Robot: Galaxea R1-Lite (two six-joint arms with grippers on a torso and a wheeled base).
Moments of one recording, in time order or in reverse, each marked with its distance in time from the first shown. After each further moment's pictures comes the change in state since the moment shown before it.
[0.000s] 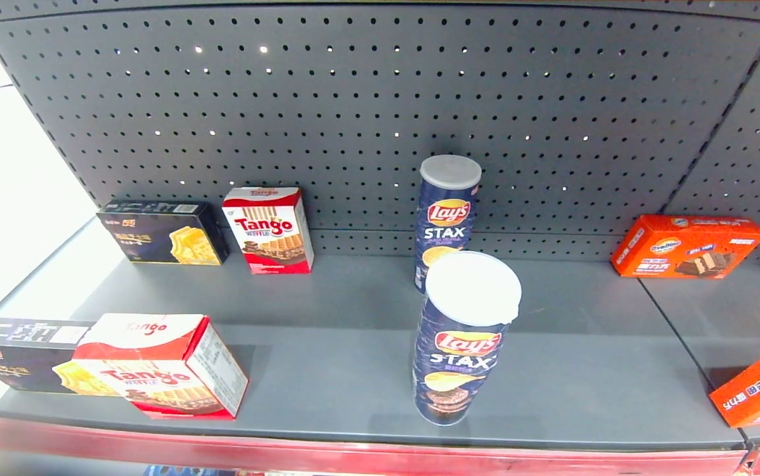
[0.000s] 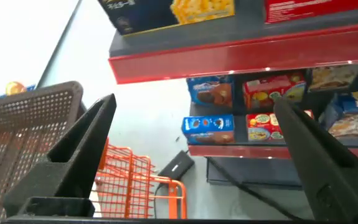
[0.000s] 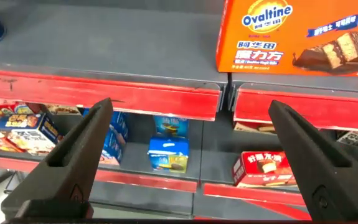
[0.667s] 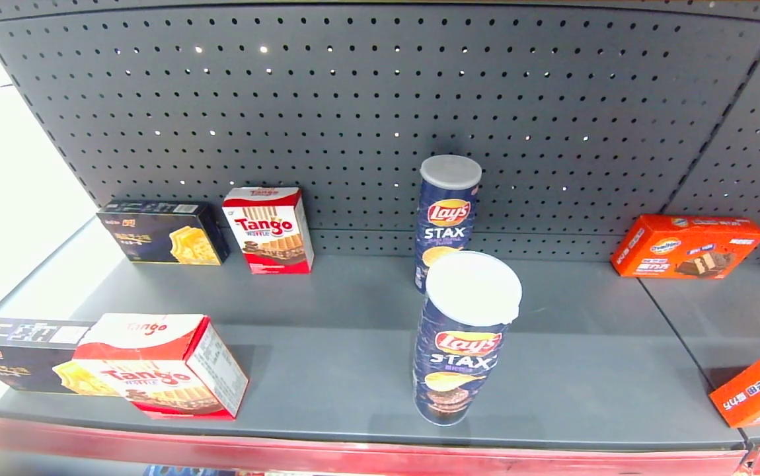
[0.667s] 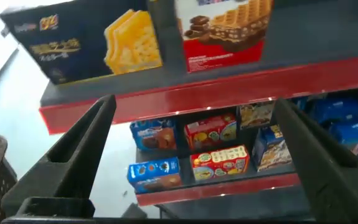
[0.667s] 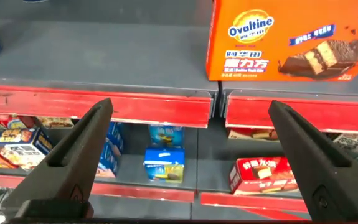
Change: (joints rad) left arm 0.040 -0.098 0.098 -0.180 -0.315 -0.080; right arm -0.035 -0.055 0.001 -0.001 -0.003 0.010
